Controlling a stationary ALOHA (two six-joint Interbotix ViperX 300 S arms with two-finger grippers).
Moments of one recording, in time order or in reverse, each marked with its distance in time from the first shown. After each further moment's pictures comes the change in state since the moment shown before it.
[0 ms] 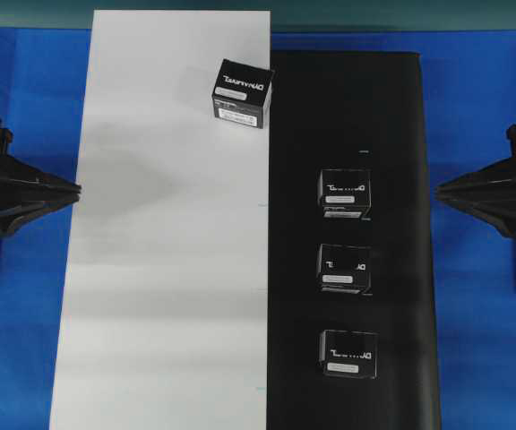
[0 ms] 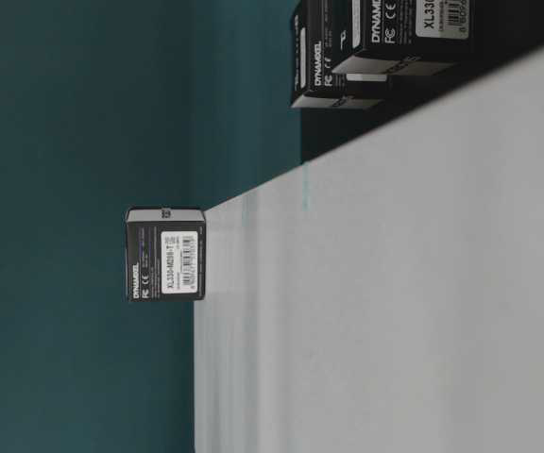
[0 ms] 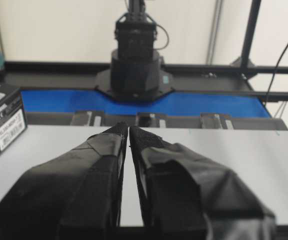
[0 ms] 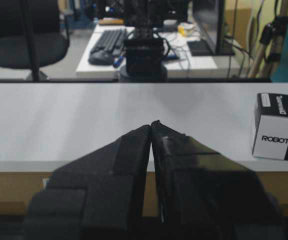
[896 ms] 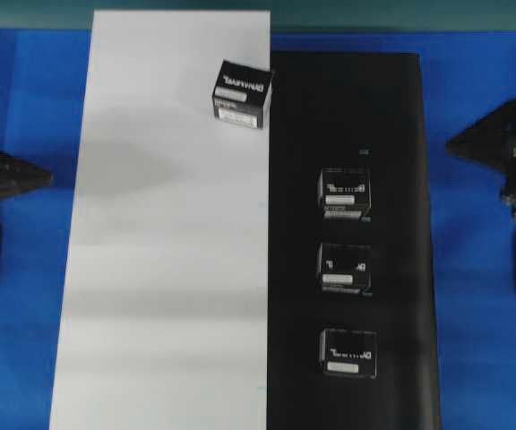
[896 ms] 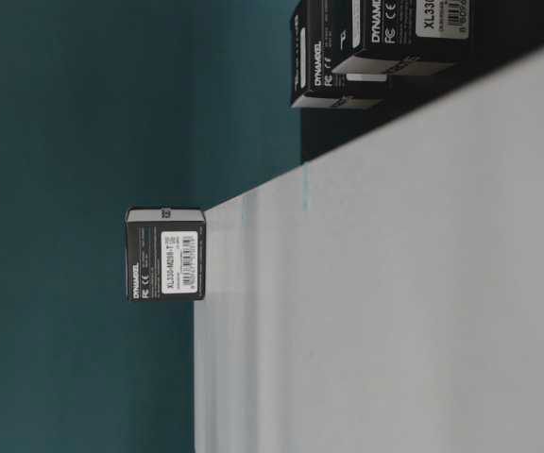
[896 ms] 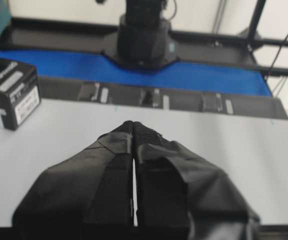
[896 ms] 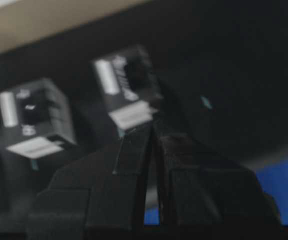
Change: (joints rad) left arm 0.034 -0.115 -0.179 0.012 0.459 -0.075; right arm -0.331 0.124 -0.337 0.071 1.017 0.055
